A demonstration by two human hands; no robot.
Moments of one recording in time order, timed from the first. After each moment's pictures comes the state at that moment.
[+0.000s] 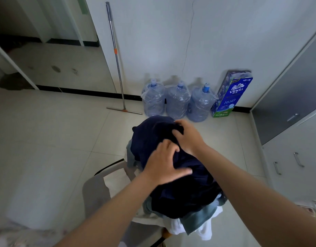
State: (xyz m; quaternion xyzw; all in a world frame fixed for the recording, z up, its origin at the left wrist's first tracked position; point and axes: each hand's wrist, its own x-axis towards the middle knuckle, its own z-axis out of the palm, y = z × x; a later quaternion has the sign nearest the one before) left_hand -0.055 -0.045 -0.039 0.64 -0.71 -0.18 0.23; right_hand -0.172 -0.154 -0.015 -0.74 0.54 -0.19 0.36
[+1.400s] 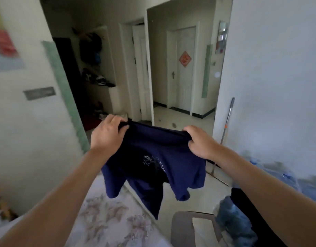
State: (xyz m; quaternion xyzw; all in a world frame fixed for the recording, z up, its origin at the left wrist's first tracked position) left_hand 0.272 0.376 0.282 0.84 -0.36 0.30 0.26; right_hand 0.100 0.112 0.258 -0.95 0.12 -0.18 0.21
